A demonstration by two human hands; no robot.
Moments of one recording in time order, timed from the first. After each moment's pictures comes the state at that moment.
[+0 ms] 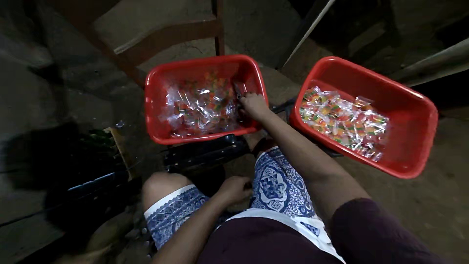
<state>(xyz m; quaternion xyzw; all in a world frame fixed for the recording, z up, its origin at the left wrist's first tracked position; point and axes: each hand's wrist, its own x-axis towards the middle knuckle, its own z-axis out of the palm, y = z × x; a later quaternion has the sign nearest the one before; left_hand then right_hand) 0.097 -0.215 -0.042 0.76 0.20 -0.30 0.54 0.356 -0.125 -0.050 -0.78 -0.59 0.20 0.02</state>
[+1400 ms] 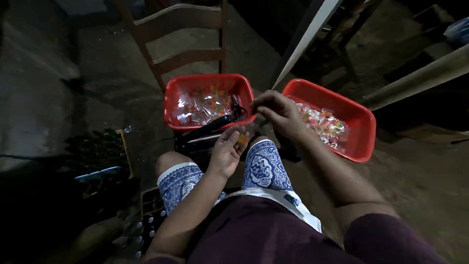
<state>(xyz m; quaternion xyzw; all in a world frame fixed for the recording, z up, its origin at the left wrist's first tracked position) 0.070 -0.254 0.112 0.20 0.28 0.32 0.88 0.262 -0.292 0.154 -0.52 -0.66 0.21 0.50</state>
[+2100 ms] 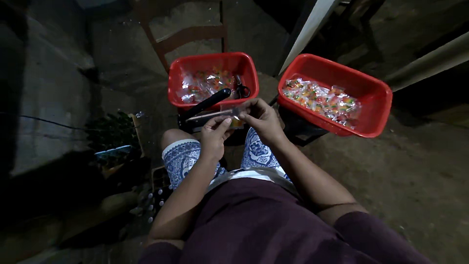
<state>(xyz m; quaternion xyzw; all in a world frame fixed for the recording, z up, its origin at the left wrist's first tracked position) 0.031 -0.294 0.094 0.42 0.36 0.39 0.74 0.182 -0.353 0.100 -0.55 -0.44 0.35 0.61</state>
